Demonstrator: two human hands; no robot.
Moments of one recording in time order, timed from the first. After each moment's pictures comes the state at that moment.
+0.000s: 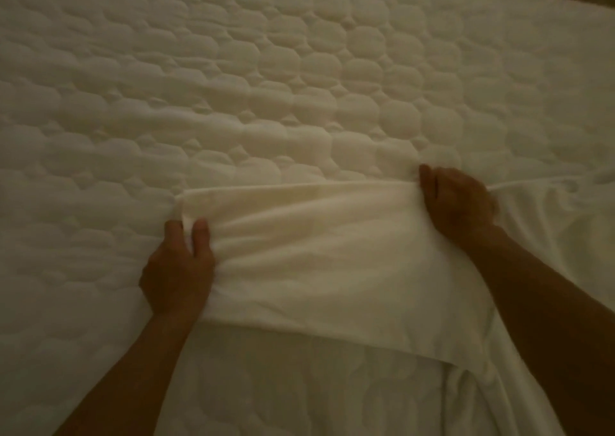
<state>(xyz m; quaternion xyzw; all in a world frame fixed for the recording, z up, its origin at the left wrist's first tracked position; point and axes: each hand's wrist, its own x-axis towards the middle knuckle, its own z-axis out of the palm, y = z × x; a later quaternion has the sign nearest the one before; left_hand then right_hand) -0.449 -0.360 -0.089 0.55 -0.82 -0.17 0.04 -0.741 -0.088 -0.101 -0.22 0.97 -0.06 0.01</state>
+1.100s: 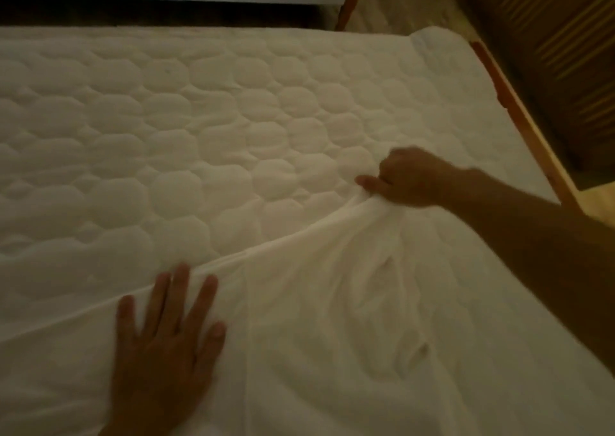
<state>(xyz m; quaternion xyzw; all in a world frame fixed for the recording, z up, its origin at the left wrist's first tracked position) -0.645 -0.126 -0.112 0.07 -0.99 -0.06 -0.04 -0.951 0.161 0.006 -0.26 0.94 0.13 0.18</state>
